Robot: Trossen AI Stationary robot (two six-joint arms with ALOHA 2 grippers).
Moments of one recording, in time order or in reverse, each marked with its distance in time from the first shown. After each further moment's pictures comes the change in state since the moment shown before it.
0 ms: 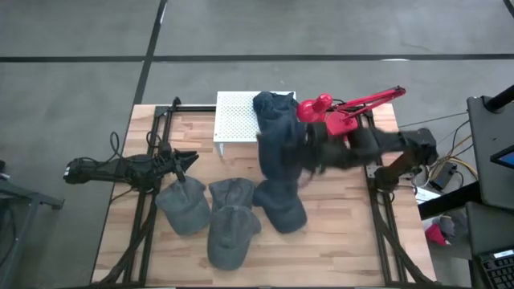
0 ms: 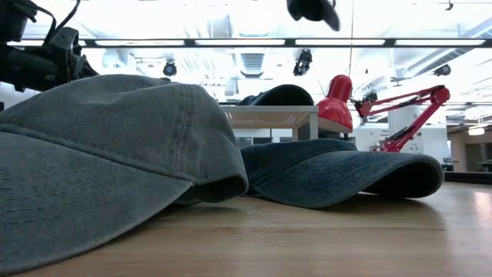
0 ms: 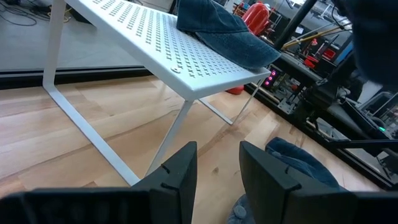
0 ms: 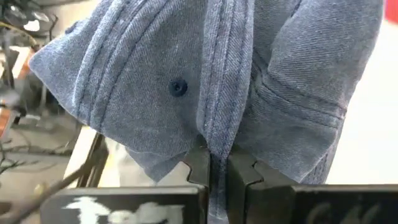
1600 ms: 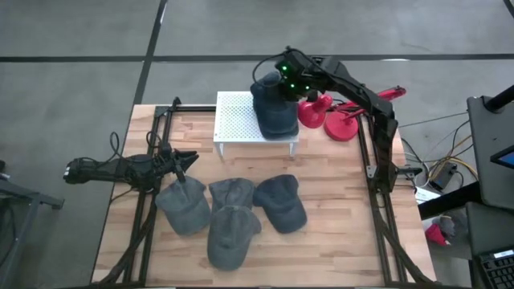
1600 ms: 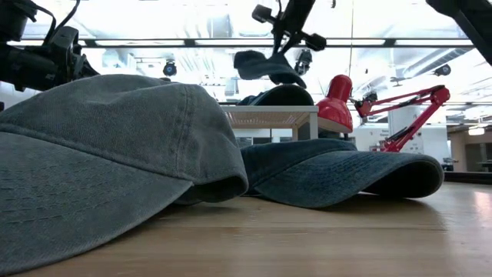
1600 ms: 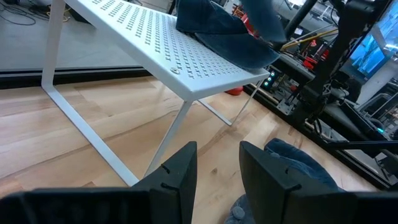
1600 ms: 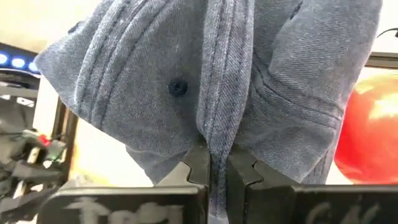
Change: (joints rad) left arm 0.000 0.000 0.002 0.003 0.001 -0.004; right arm -0.693 0.357 0.383 -0.074 -0.521 -0.464
